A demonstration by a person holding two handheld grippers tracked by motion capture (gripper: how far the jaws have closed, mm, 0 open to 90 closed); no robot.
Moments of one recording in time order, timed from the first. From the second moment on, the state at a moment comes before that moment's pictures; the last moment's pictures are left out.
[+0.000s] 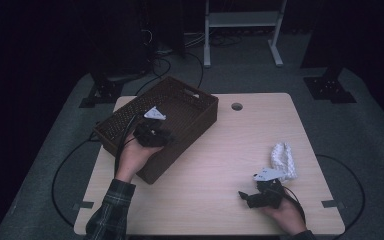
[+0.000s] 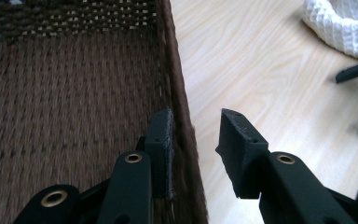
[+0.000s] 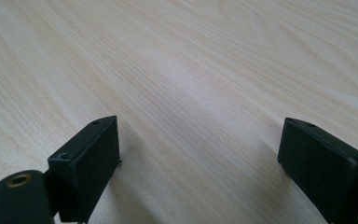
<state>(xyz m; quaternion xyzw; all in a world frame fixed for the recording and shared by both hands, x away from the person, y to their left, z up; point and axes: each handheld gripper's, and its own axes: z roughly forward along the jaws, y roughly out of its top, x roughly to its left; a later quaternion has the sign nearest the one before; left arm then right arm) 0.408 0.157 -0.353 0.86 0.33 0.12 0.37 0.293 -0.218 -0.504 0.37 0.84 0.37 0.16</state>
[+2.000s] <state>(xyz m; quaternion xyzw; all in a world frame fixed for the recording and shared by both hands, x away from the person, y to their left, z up) 0.401 0.061 -0.383 0.91 0.25 0.06 0.33 0.293 -0.218 -0.504 0.37 0.84 0.37 0.16</state>
